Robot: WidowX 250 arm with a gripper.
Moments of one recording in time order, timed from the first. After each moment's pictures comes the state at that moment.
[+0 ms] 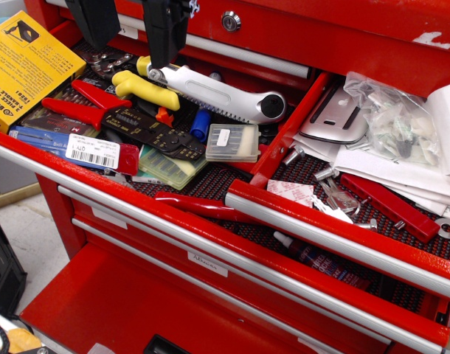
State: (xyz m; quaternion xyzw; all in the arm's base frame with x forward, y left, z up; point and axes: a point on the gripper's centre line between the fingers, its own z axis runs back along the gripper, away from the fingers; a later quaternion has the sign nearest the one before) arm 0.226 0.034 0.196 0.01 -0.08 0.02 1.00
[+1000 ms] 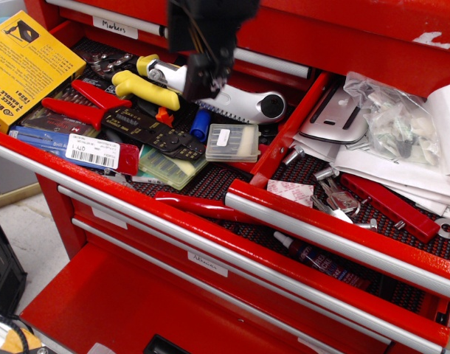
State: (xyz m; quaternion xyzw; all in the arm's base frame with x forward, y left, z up) arm 0.283 0.017 0.150 0.18 -0.03 -0.40 0.90
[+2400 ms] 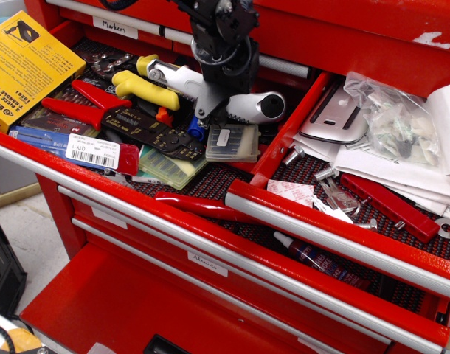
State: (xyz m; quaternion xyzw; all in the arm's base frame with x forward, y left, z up) arm 0.364 0.042 0.061 0.22 -0.15 -0.63 0.73
